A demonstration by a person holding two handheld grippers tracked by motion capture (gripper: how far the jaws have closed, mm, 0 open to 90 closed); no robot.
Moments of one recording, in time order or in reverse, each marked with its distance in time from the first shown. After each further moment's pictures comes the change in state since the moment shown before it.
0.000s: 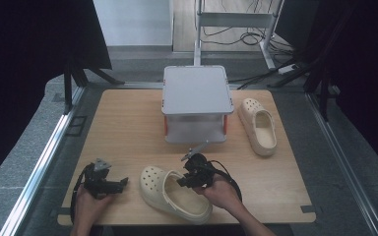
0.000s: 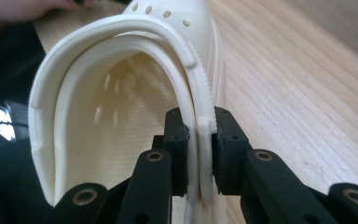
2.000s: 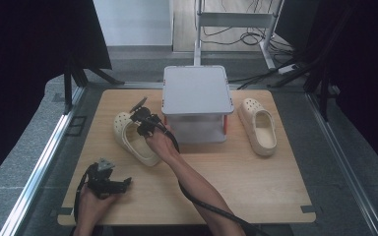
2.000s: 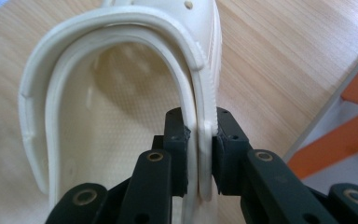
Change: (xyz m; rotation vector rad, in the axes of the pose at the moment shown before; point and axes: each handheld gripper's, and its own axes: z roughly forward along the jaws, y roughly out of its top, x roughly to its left) left arm -0.008 0.004 0.004 -0.003 -0.003 0.012; right arm -0.032 0.196 0.112 -0.012 -0.336 0.011
